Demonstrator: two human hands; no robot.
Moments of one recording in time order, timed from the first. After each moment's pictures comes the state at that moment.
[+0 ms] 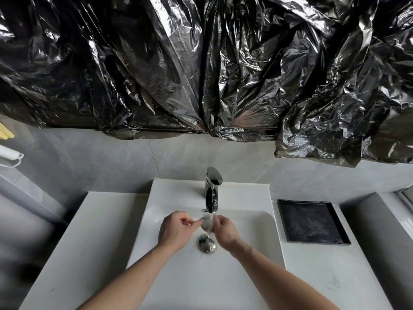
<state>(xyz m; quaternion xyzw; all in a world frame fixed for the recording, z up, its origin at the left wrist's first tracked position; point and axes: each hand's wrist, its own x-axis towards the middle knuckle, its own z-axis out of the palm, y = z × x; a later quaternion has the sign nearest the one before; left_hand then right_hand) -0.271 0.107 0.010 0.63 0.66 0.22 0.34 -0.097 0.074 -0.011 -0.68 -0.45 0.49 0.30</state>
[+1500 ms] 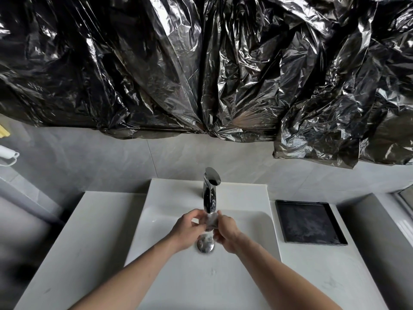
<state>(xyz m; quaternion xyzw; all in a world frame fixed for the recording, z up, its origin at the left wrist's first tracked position) -0.248 0.110 0.008 0.60 0.51 0.21 0.58 -0.096 0.086 0.003 -0.67 -0.19 0.62 0.36</state>
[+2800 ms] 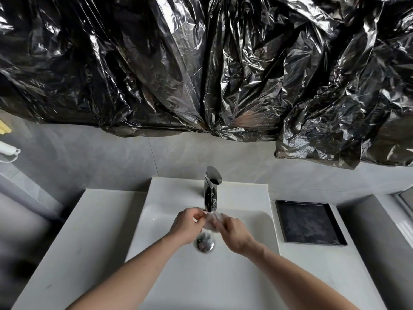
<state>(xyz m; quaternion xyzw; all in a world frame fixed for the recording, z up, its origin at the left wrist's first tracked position) -0.243 0.121 0.004 0.67 0.58 0.15 0.44 -0.061 0.062 0.006 -0.67 -0.65 0.31 0.18</state>
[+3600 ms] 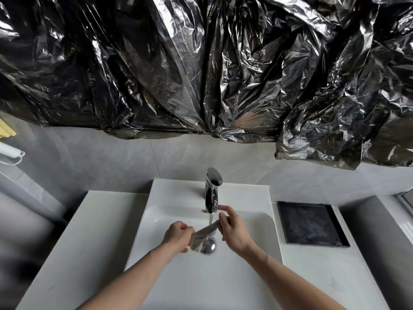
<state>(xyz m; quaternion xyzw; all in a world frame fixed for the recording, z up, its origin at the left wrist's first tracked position) -0.270 0.103 -0.006 0.48 0.69 0.15 0.52 -0.076 0.058 0.016 -0.65 -0.50 0.42 0.39</state>
